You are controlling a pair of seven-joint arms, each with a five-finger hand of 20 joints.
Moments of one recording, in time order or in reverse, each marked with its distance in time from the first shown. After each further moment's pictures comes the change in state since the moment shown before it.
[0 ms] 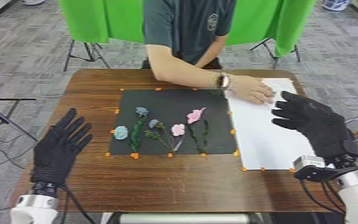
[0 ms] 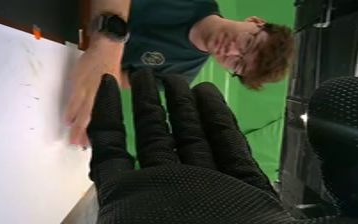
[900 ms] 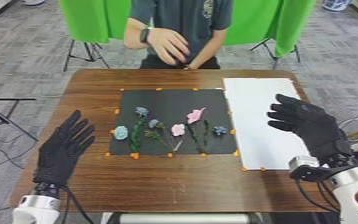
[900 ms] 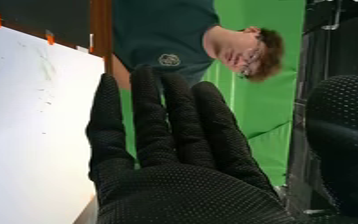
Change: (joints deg) left arm 0.0 0.7 0.5 0.5 1.6 0.0 -0.1; right arm 1.2 0.1 -1.6 1.0 -0.9 0.0 1.1
